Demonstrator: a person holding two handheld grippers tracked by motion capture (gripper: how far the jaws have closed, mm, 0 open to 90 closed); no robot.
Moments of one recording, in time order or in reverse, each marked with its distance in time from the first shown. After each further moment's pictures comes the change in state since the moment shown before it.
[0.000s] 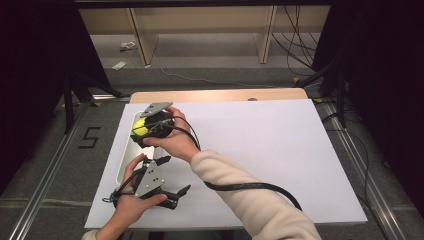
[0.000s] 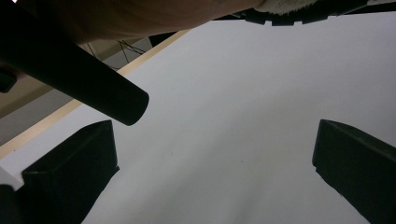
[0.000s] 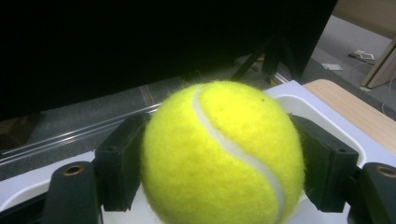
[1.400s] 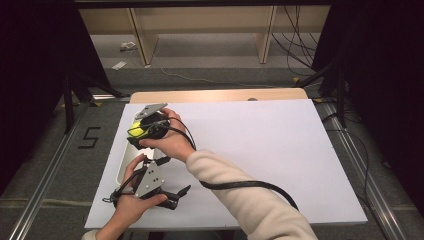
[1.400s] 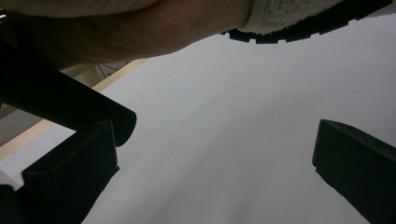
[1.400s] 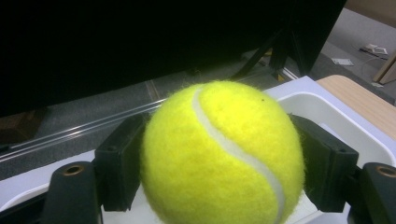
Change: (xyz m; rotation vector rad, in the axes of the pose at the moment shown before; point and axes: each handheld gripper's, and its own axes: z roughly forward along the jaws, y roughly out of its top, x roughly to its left) left arm -0.001 0.000 0.000 -0.005 -0.005 -0.005; right arm 0.003 0.000 0.014 0.026 0.024 0.003
